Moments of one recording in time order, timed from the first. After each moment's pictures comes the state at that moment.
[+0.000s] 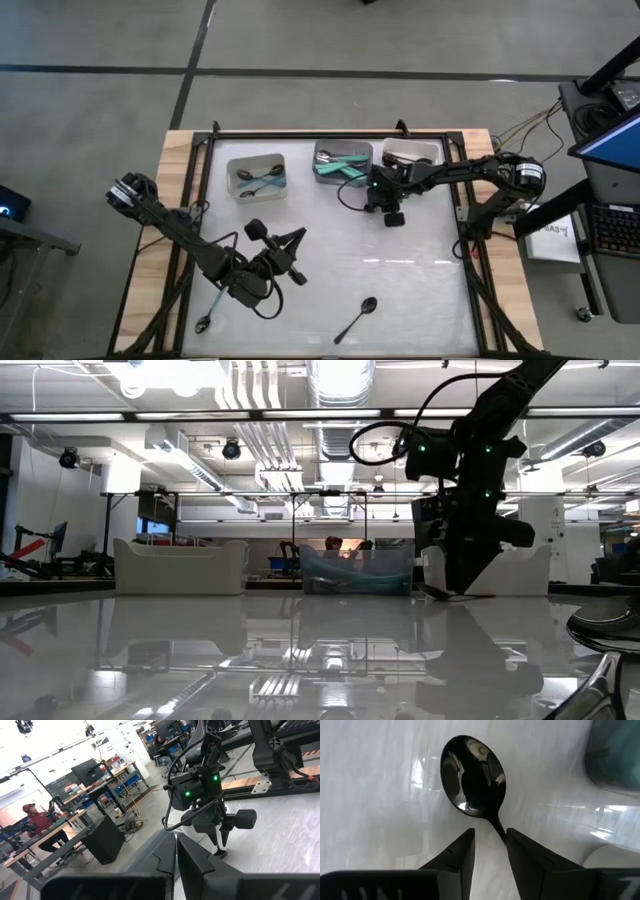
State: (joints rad) left arm -0.62 1.59 1.06 0.20 -1.39 0.12; right arm -0.32 1.58 0.83 -0.53 -0.01 -0.45
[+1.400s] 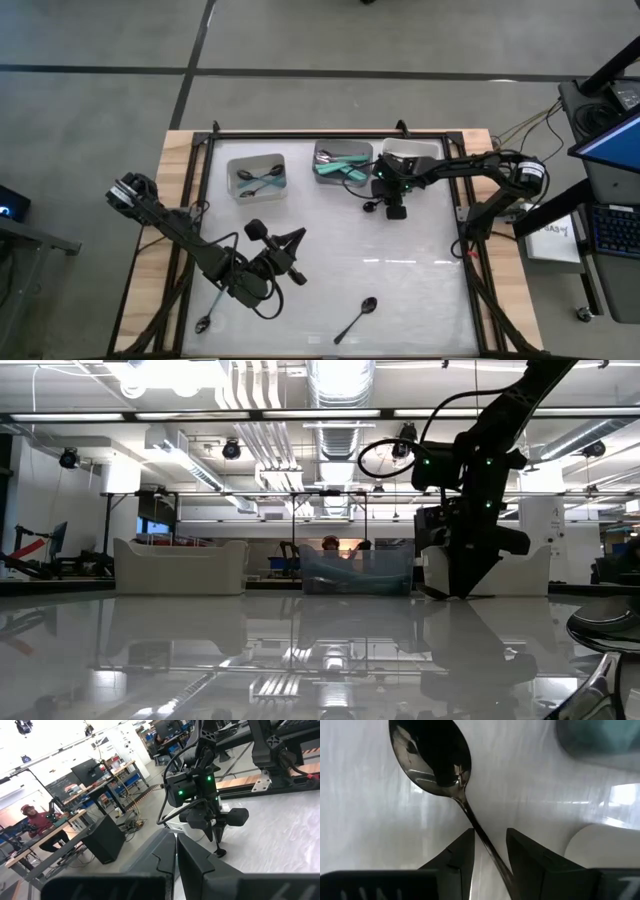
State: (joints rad) left arm -0.62 1.59 1.06 0.18 -1.39 0.11; right arm -0.44 1.57 0.78 -0.46 -0.04 -0.50
